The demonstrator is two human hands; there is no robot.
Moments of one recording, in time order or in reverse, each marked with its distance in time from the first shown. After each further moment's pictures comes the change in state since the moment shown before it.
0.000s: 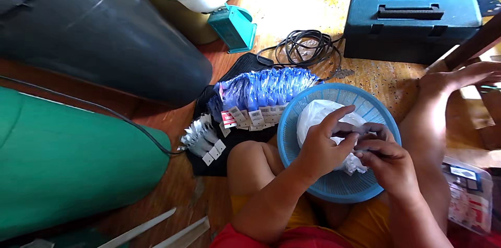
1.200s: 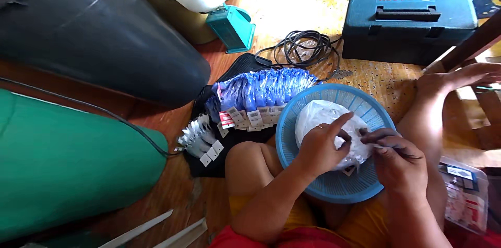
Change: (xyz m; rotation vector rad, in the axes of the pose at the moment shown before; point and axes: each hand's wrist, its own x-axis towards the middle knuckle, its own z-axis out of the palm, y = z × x) left_hand -0.003 -0.021 -0.003 0.546 -0.213 -0.146; right_hand 0.005 0.002 -0.004 0.290 0.132 -0.086
